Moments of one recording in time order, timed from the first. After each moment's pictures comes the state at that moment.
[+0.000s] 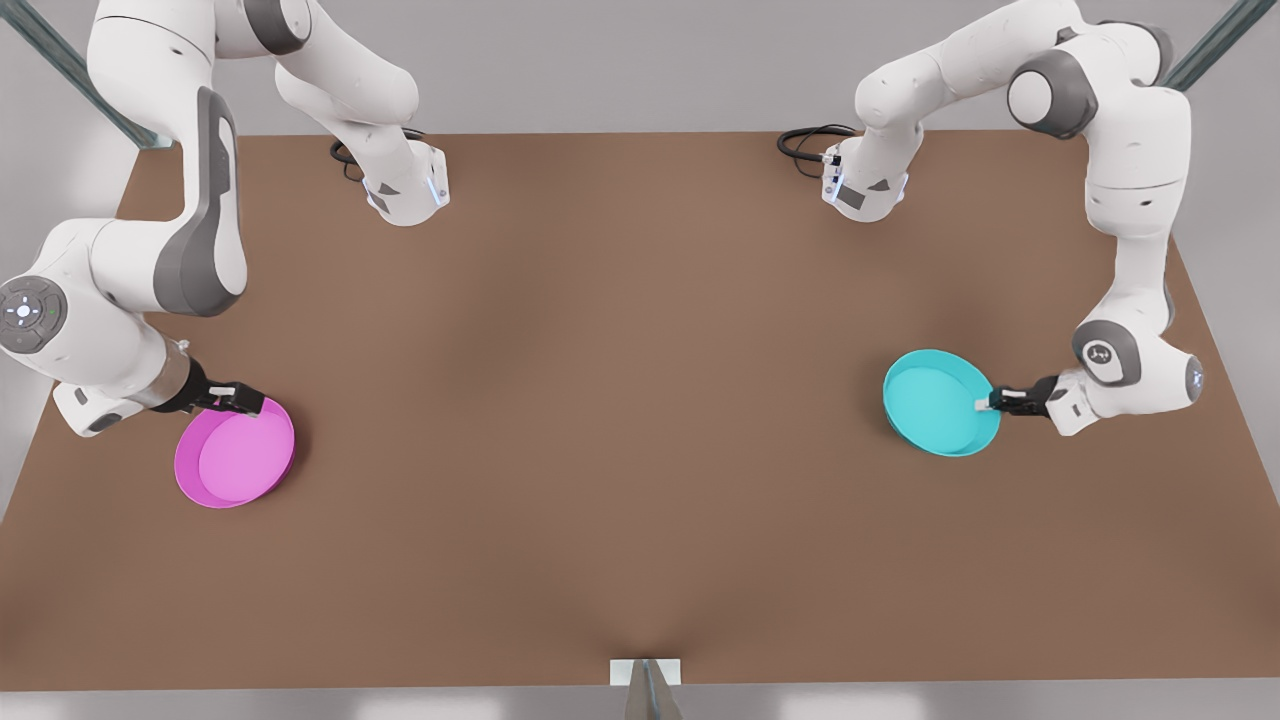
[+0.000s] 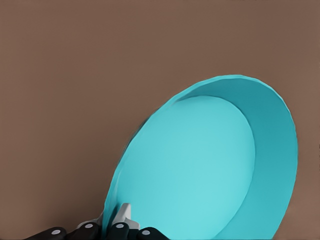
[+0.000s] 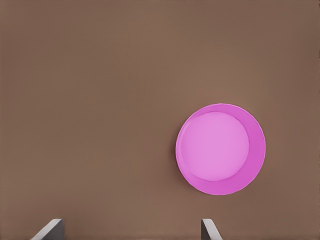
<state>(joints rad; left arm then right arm) 0.45 0.58 -0.06 -1.85 -0.36 2.05 0.76 -0.24 0.27 0.20 -1.48 -0.13 1.70 0.06</state>
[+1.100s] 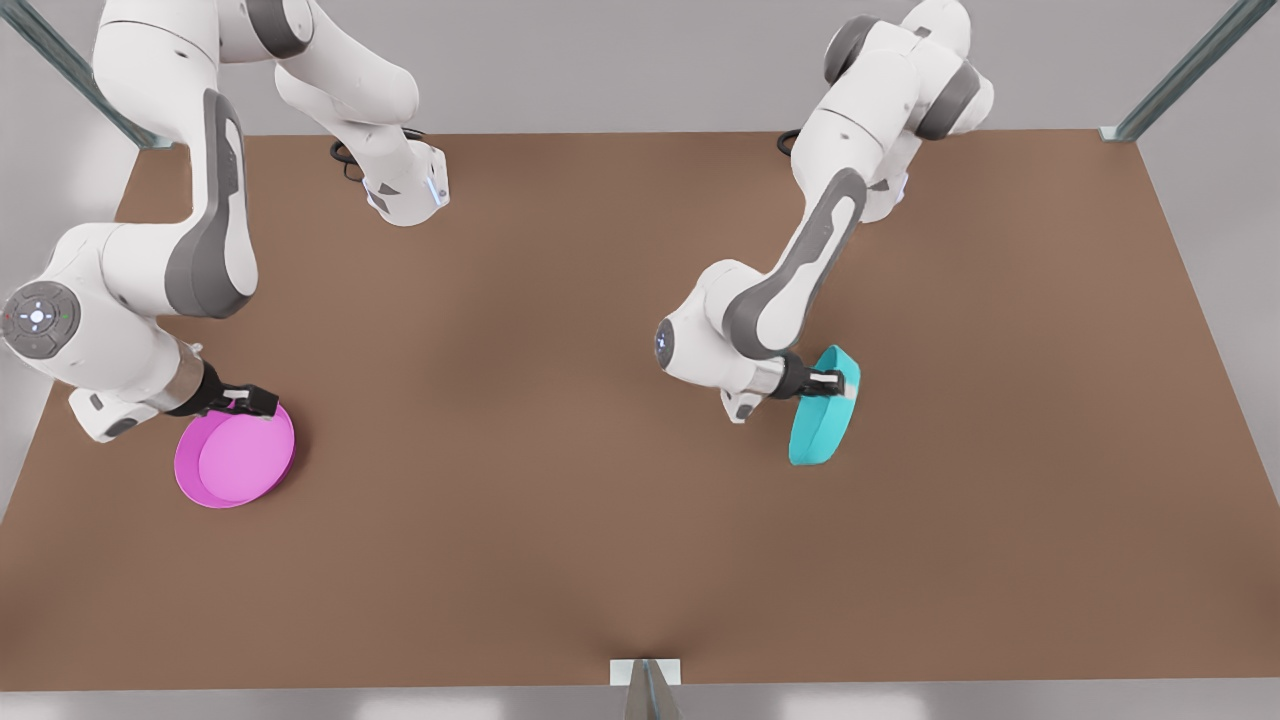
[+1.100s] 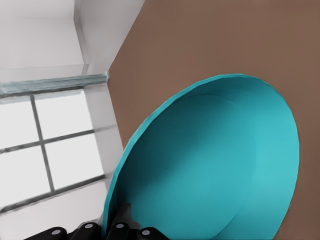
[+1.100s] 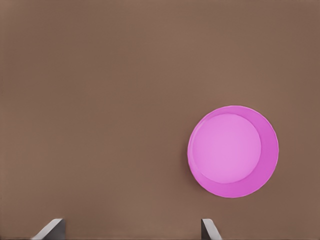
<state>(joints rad) -0.66 0.65 -0.06 -1.41 0.92 1.29 -0.52 -0.17 0.28 0.21 -1.47 -0.12 1.69 0.08</state>
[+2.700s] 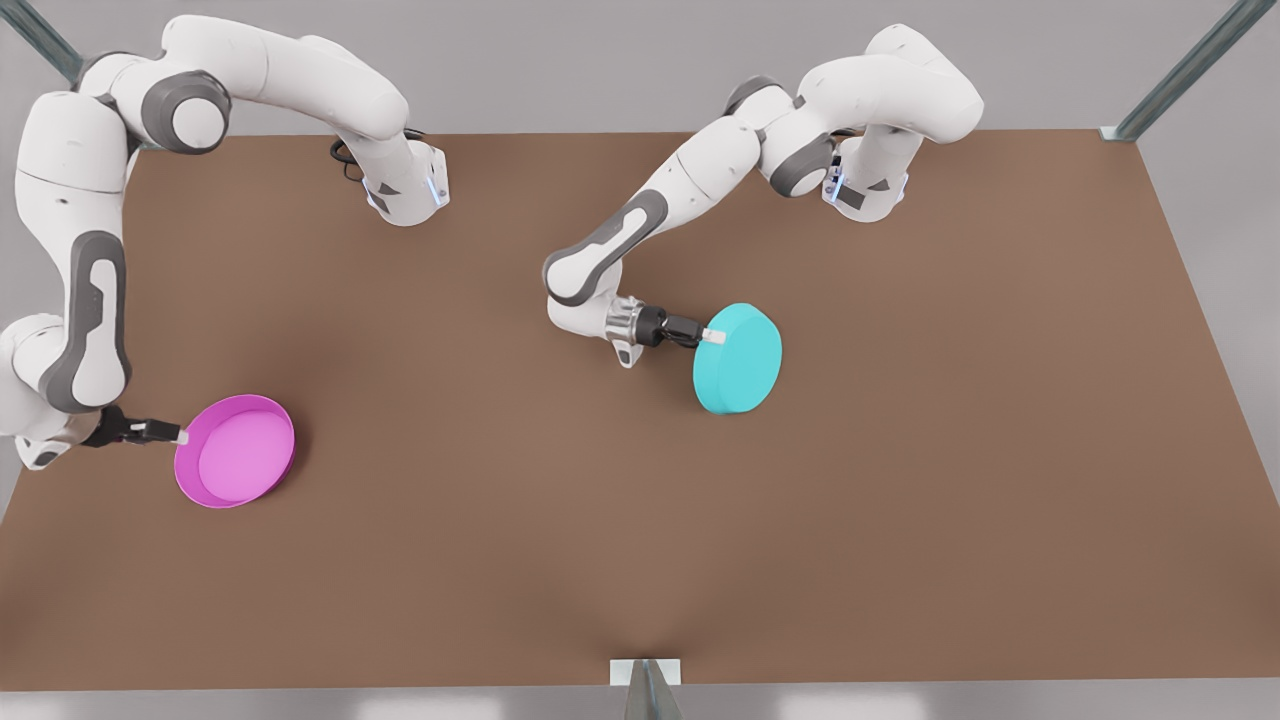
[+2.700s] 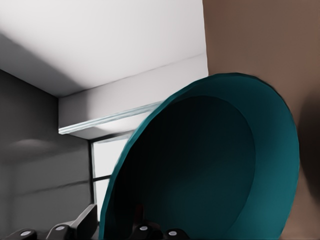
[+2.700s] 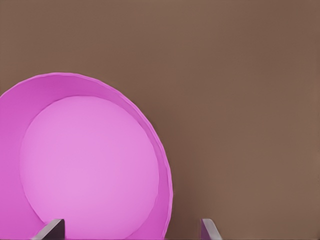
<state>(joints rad) -1.06 1.22 -0.10 -1.03 1.26 0.81 -0.52 -0.71 0.74 0.21 -1.48 -0.01 2.07 -0.53</state>
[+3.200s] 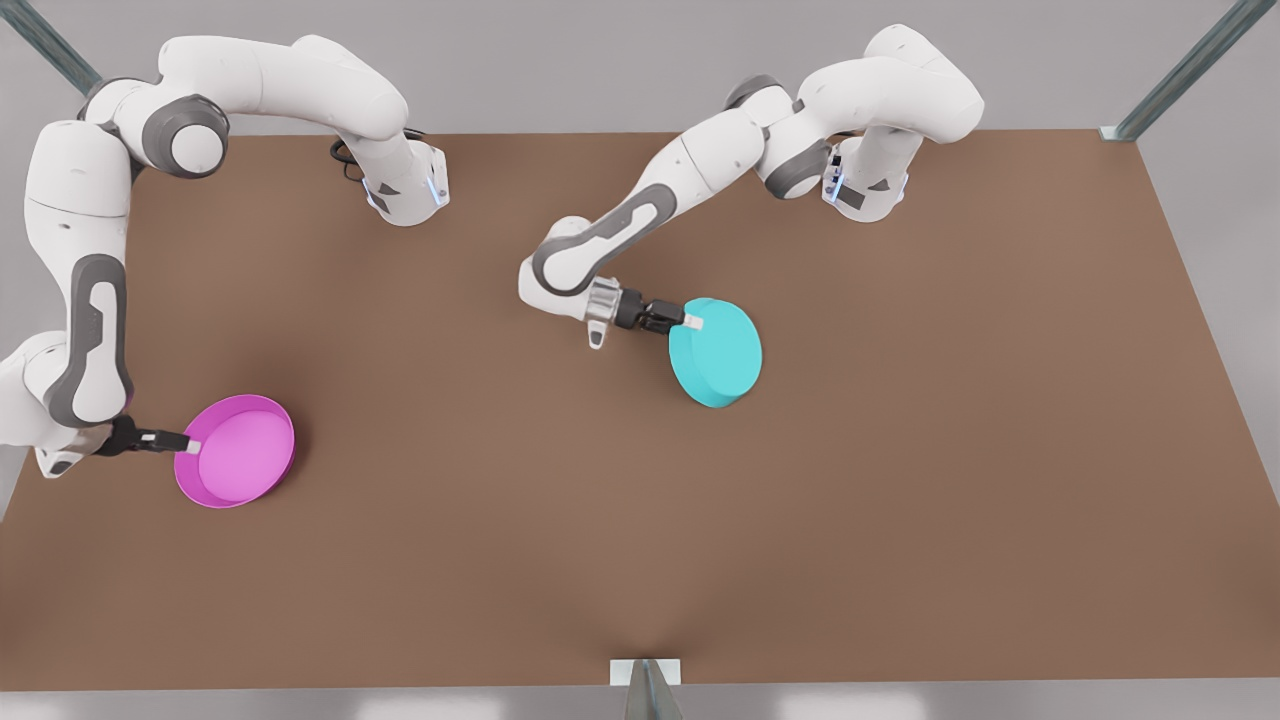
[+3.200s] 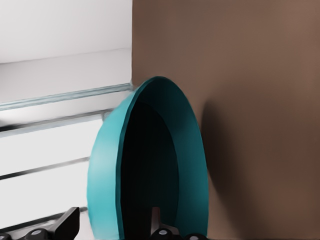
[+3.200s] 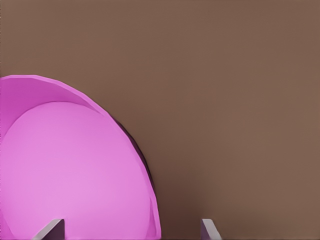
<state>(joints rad) -1.04 1.23 -0.21 -0.82 0.95 0.90 -0.78 -0.72 0.84 0.20 -1.39 0.04 2.01 -0.50</state>
